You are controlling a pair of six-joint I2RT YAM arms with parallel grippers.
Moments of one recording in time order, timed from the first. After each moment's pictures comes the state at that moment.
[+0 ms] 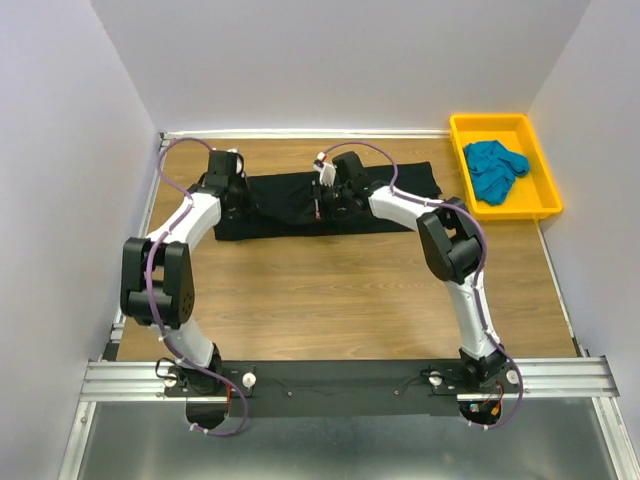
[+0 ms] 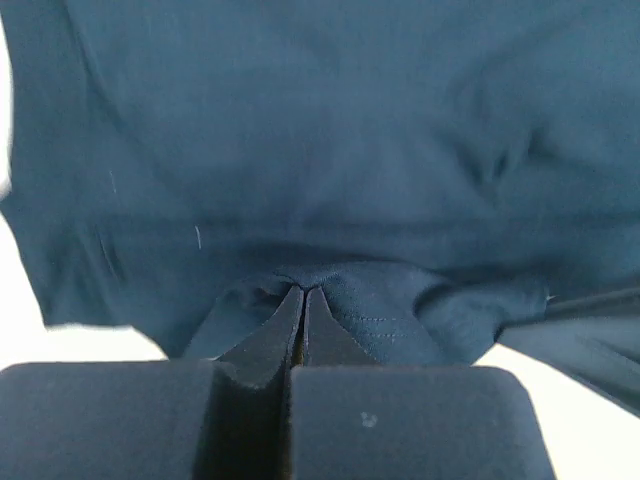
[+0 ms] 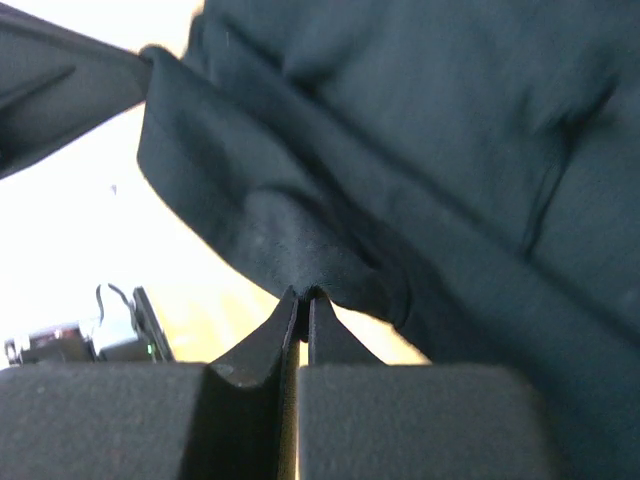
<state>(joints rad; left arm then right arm) -0.14 1.66 1.17 -0.38 0.08 -0.40 0.59 2.25 1.64 -0.09 -0.68 0.55</state>
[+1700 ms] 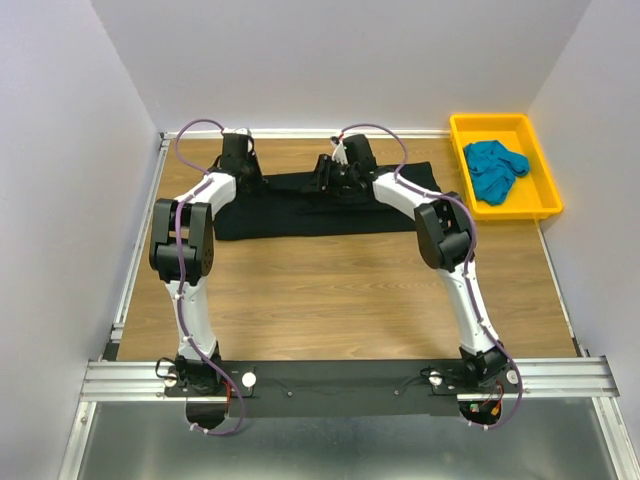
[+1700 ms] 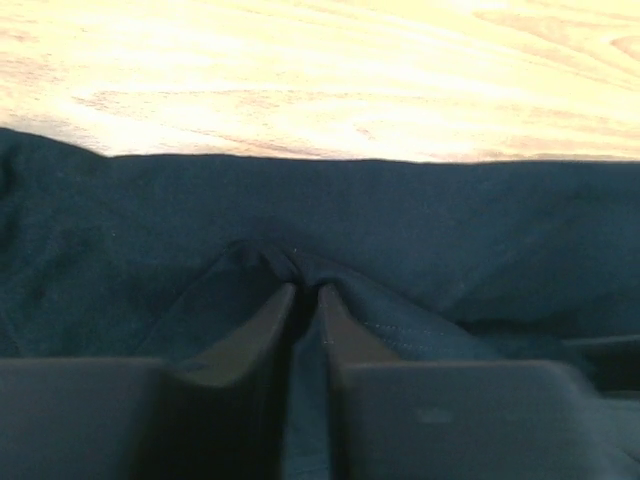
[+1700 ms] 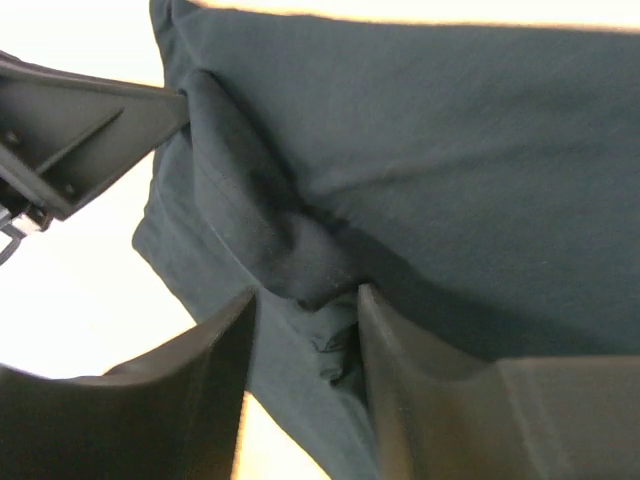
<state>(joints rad) -0.12 2.06 1.48 -0.14 0.06 -0.37 0.49 2.45 1.94 -0.08 -0.53 0.63</state>
